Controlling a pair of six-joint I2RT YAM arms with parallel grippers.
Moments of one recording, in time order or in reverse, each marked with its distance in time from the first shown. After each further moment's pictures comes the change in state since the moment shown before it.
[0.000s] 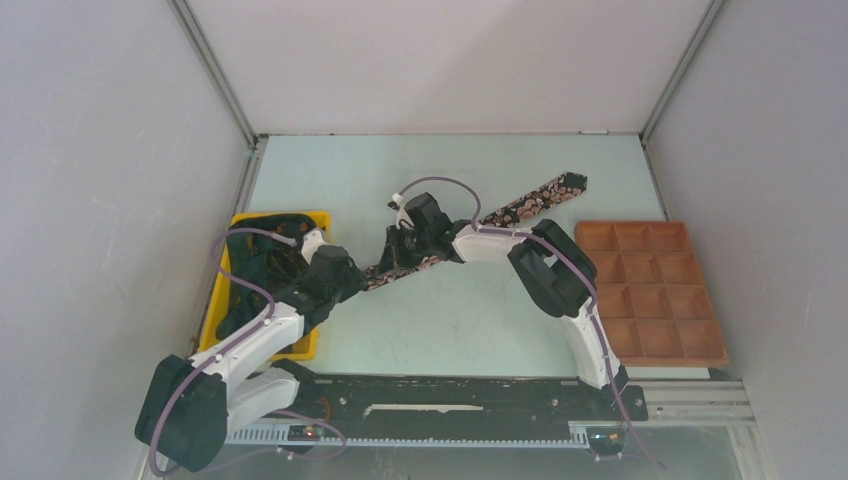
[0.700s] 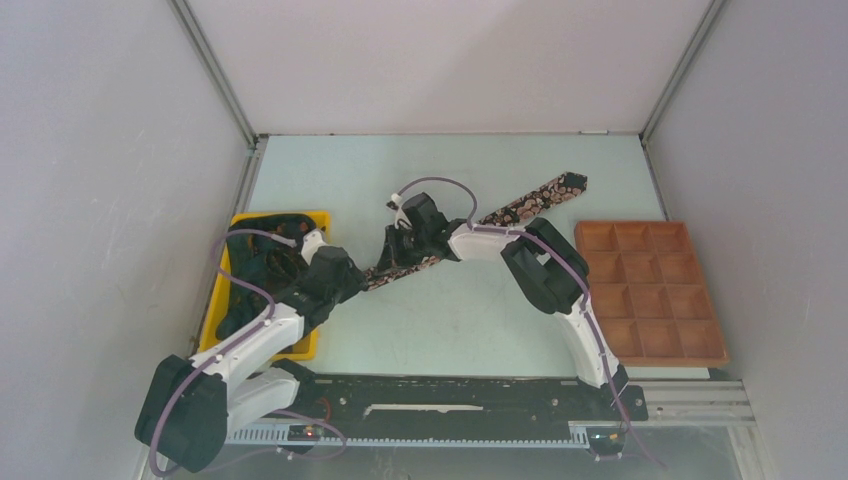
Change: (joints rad) left arm 0.000 -0.002 -0.010 0.008 0.000 -0.001; right arm -0.005 0.055 0.060 -0.019 0.019 0.003
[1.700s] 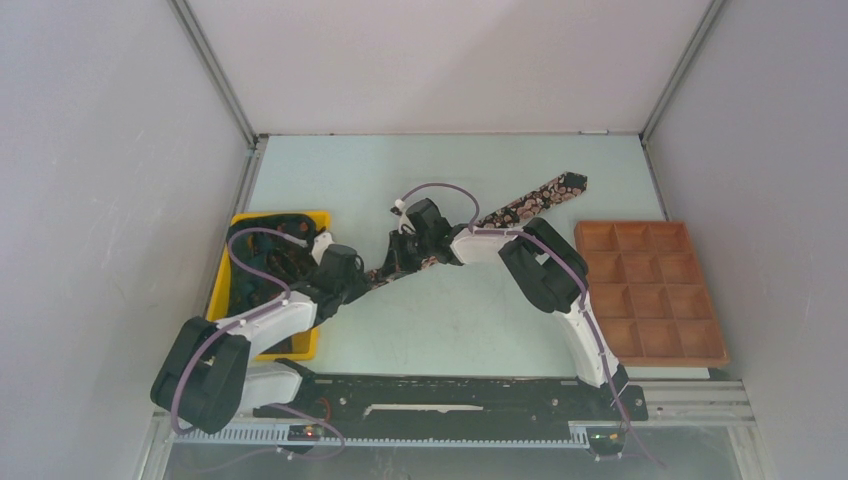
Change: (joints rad) left arm 0.004 0.186 0.000 0.119 0.048 -0.013; right arm -0.008 0.012 -0.060 0.056 -0.011 -0.006
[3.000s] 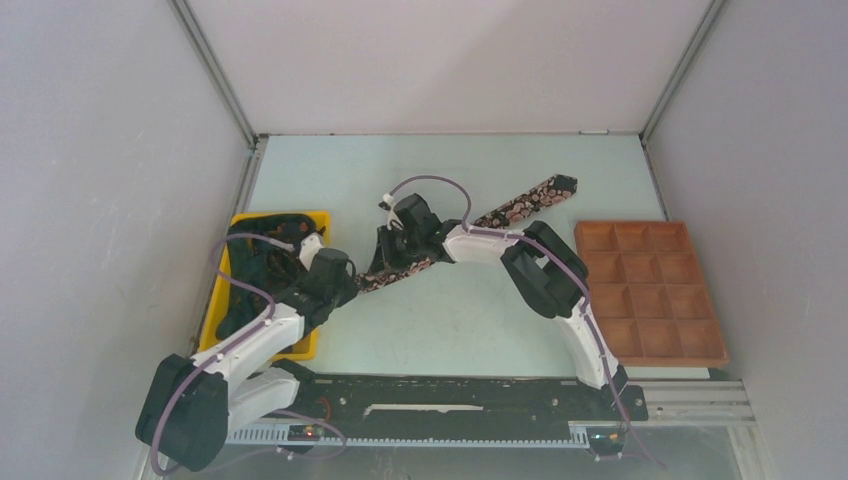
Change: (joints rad) left arm 0.002 -0.174 -0.007 -0.148 -0.061 -0.020; right arm 0.045 -0.031 0.074 -0.082 0.064 -0.021
